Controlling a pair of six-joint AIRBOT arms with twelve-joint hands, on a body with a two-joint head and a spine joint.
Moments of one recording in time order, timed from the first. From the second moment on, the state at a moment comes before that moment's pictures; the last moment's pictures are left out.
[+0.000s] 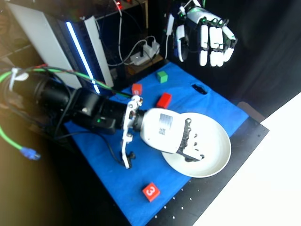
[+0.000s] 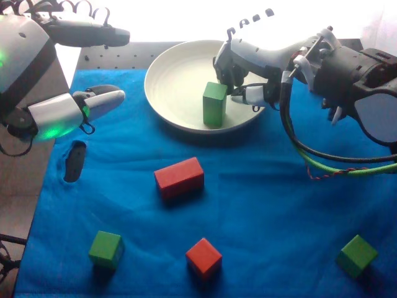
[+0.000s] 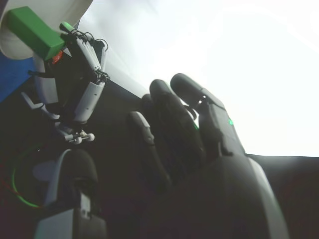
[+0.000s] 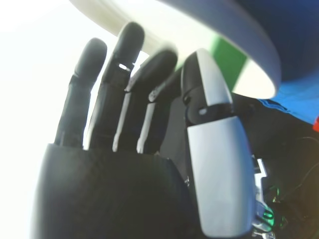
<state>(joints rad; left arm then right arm) 0.89 -0.83 0.90 -0.27 -1.18 1.22 -0.54 -1.41 1.49 -2.87 -0.44 1.99</state>
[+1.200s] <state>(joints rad) 0.89 -0.83 0.90 -0.27 -1.16 1.22 -0.52 -1.41 1.43 -2.90 -0.44 1.99</state>
